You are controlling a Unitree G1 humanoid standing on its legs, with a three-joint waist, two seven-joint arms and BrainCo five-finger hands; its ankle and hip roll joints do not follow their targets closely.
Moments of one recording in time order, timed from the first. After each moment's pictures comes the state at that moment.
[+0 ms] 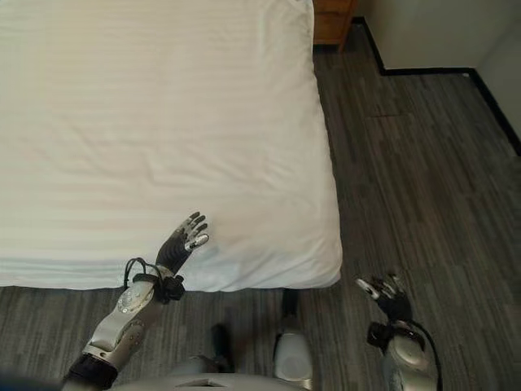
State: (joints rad) left arm 0.04 0.38 -0.30 0.04 -0.52 -0.01 0.03; right arm 0.24 -0.38 -0.06 0.35 0.29 -0.11 -0.15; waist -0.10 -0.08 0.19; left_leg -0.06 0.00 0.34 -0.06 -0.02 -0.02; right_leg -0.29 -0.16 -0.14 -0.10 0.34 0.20
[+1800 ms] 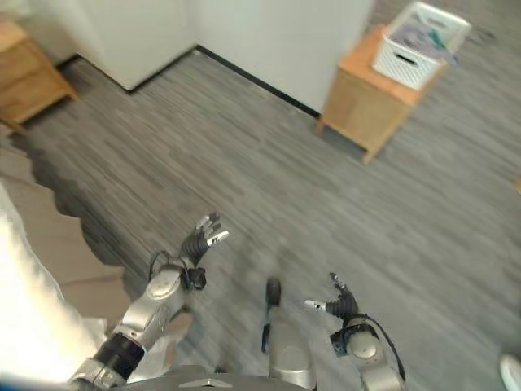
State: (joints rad) left arm -0.04 0.21 -0.37 0.22 -0.46 0.00 0.12; right arm 0.12 -0.38 0.16 0.36 -0.02 0.00 -0.17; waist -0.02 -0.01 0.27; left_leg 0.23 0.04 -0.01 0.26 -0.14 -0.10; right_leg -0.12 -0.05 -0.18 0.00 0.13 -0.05
